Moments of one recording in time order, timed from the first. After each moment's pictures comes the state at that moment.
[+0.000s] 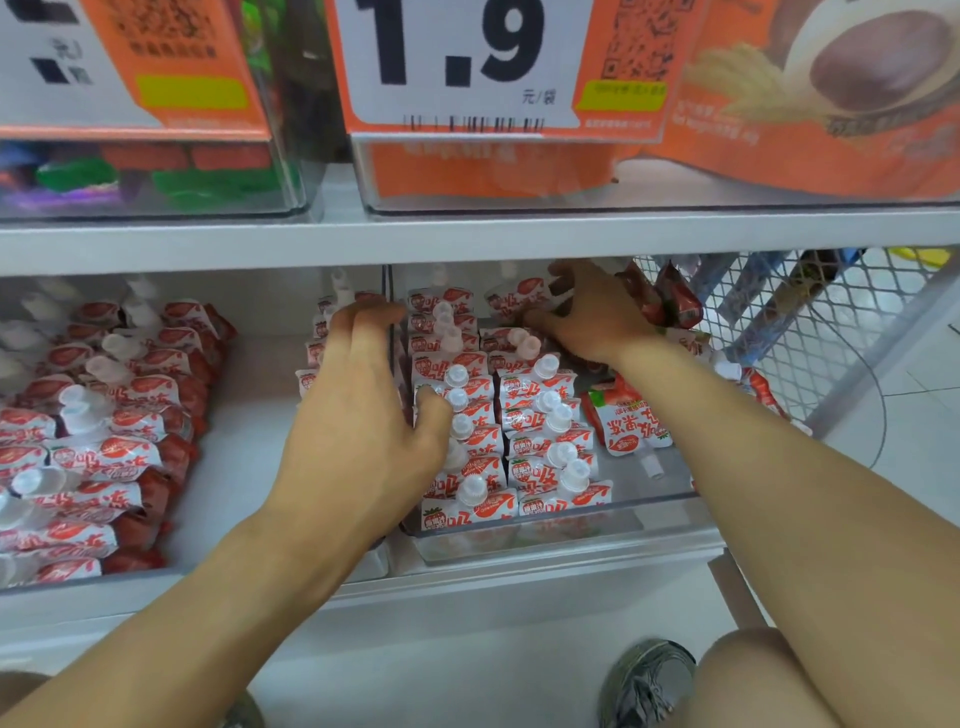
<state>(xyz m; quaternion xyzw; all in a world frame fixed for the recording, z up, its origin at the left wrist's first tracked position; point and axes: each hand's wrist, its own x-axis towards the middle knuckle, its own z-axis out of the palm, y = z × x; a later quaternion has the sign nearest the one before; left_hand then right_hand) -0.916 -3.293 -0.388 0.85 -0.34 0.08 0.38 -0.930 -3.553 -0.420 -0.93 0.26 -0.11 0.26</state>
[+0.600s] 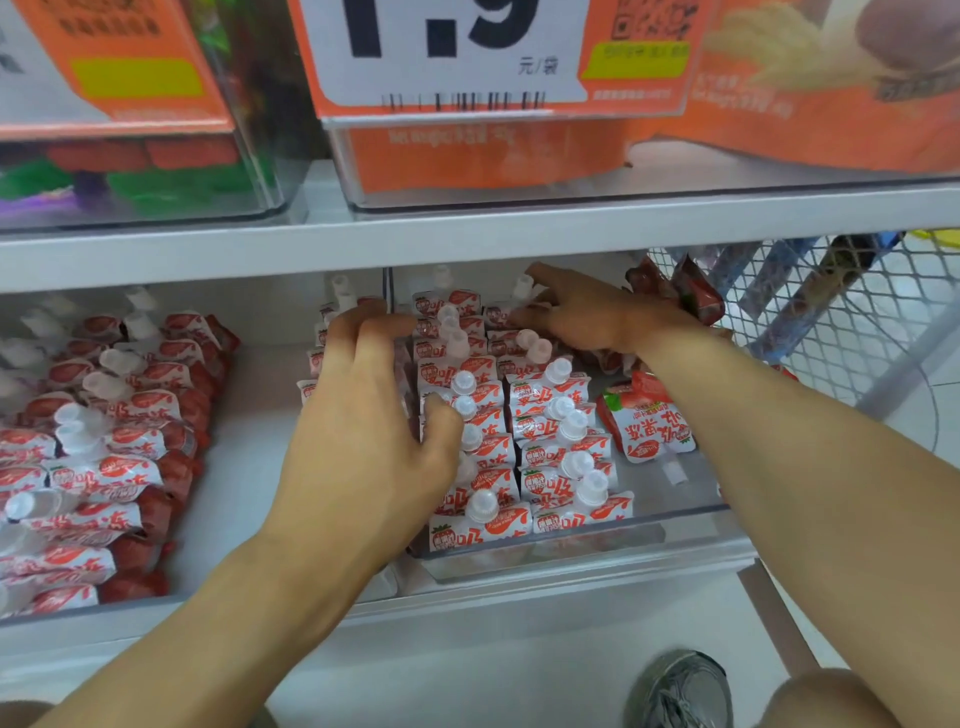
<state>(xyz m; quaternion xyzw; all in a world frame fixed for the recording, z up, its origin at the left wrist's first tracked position) -0.914 -3.295 -0.388 0.85 -0.36 0.09 0.37 -0.905 -3.558 -0.415 -0.92 0.17 0.02 0.34</state>
